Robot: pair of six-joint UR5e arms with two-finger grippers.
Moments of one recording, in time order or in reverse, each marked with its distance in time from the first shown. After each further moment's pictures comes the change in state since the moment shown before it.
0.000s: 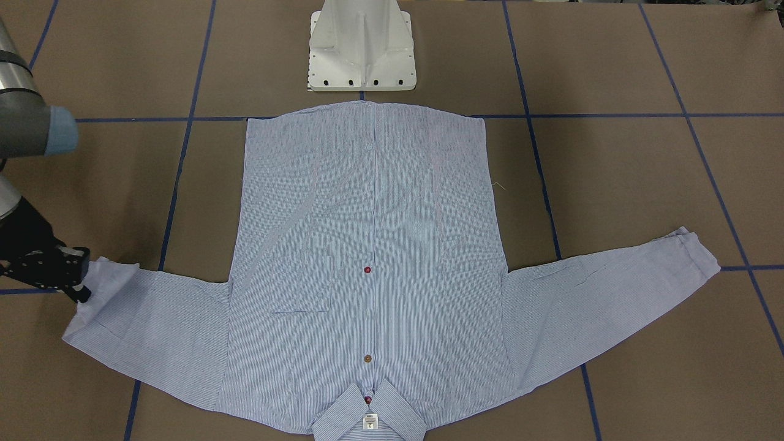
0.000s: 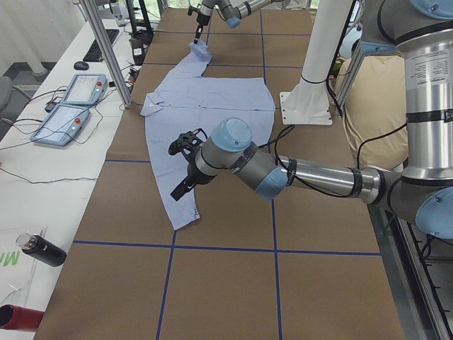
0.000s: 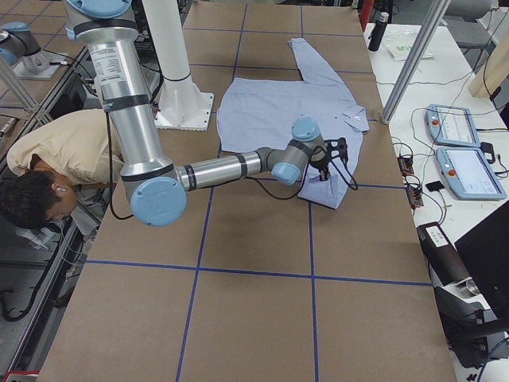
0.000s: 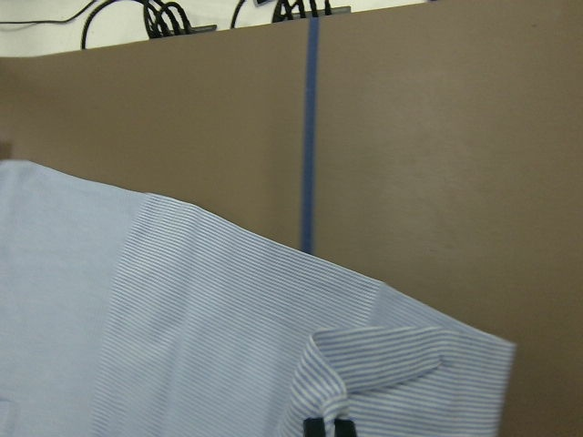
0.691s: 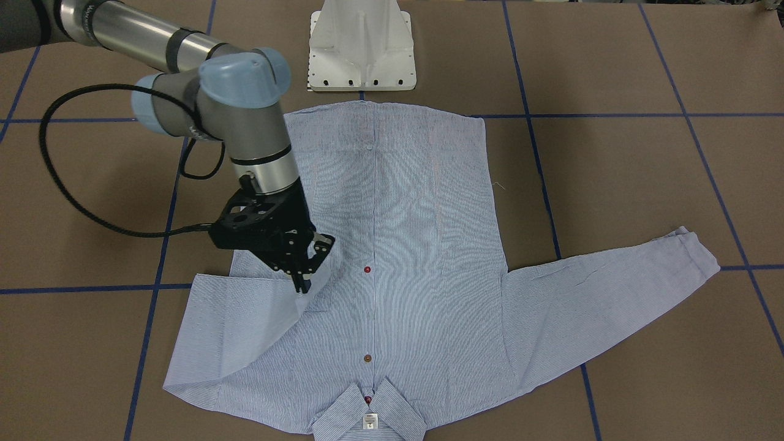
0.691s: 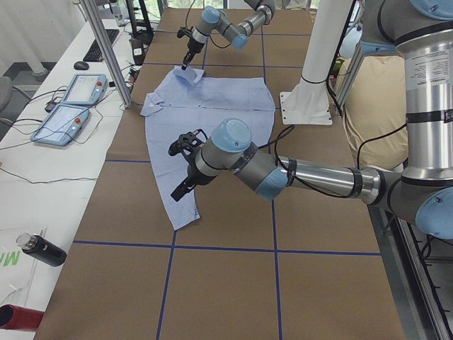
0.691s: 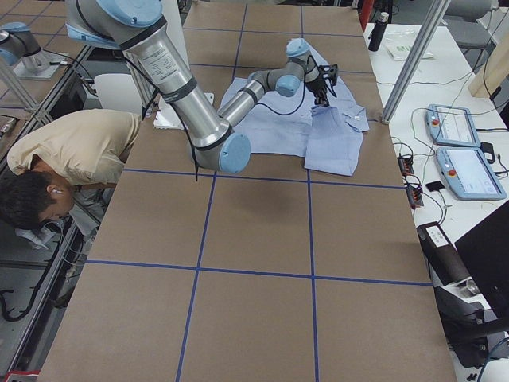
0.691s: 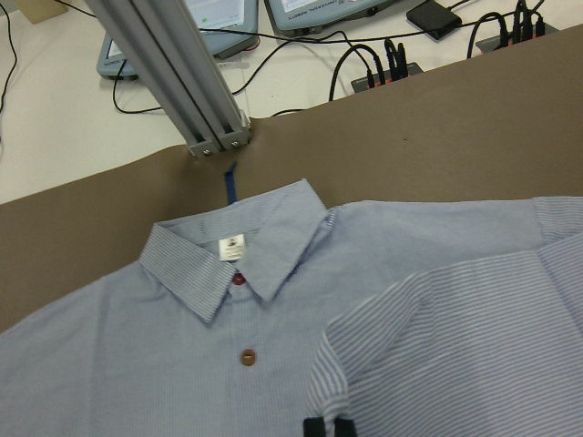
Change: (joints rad) left arm 0.000 0.000 0.001 0.001 0.000 0.000; right arm -0.308 0.527 -0.075 -0.417 -0.434 0.361
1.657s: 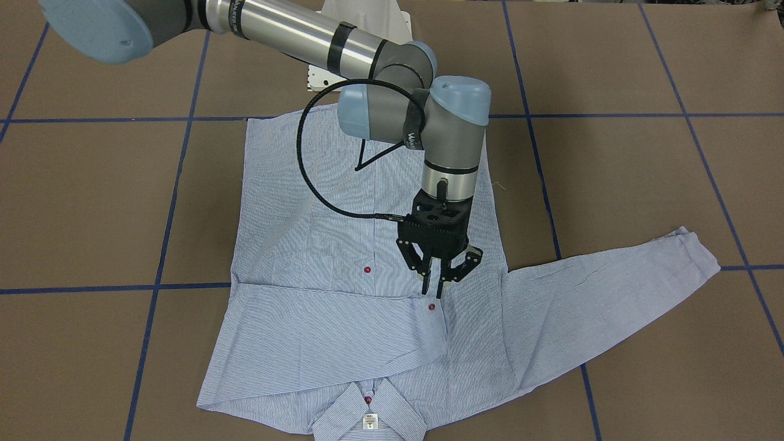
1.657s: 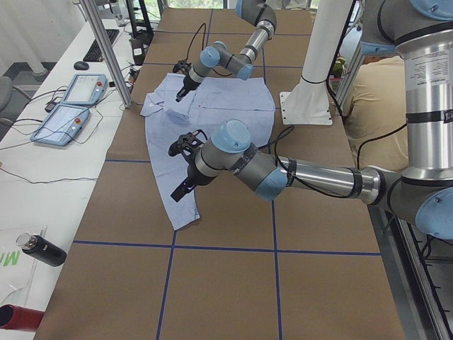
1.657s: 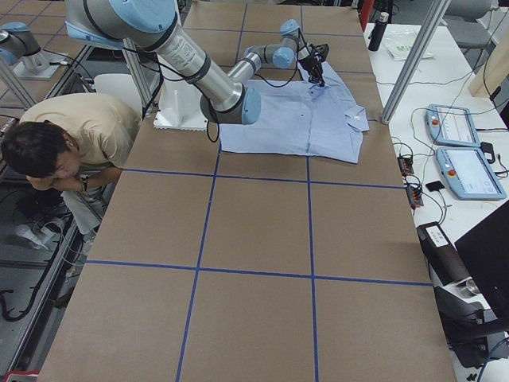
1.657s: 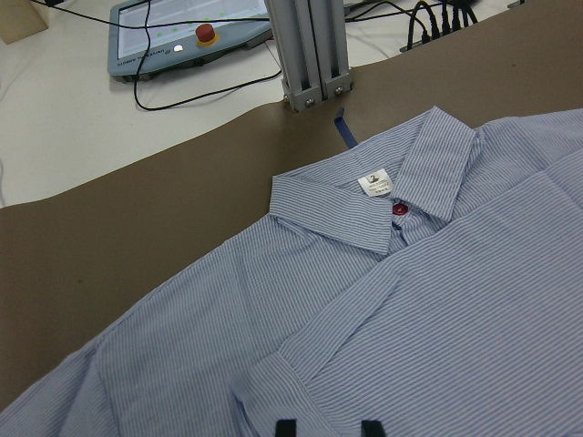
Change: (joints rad) left arm 0.000 0.000 0.002 0.000 0.000 0.000; right arm -0.158 0.475 -0.605 -0.044 -0.226 0.248
